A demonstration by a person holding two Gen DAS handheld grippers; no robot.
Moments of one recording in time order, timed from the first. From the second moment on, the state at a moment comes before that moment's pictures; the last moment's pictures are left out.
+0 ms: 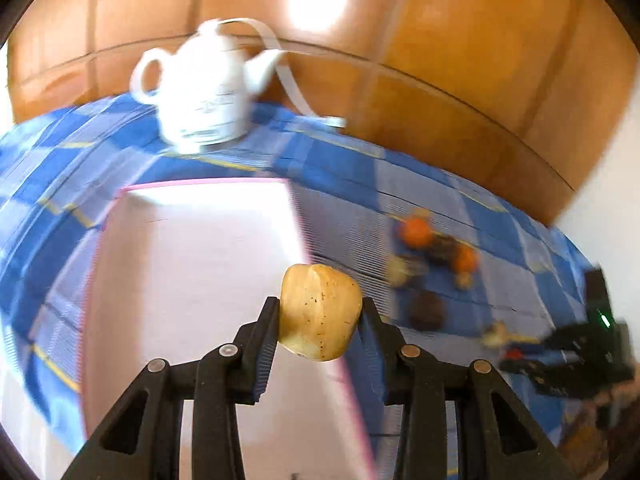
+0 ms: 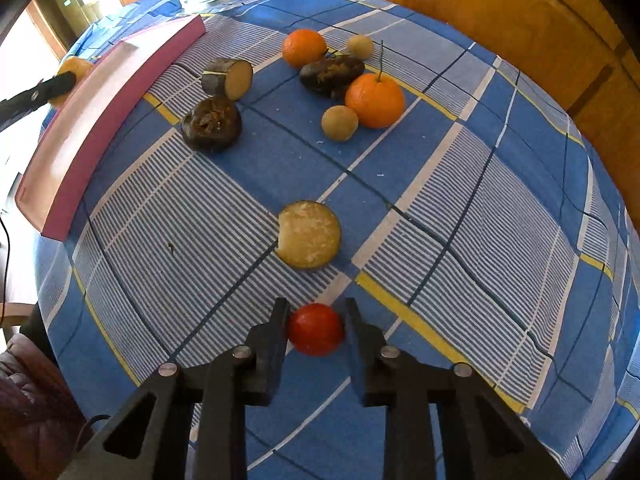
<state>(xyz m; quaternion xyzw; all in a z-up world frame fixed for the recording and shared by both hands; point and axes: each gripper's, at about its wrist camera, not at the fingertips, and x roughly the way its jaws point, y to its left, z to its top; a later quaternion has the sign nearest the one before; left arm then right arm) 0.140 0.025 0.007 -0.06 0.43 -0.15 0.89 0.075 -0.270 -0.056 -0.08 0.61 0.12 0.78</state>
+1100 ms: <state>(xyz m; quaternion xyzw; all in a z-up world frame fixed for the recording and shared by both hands) 0.083 0.061 -0.001 -0.03 0.40 0.01 0.92 0.061 -0.256 -0.021 -0.08 0.55 0.19 0.81</state>
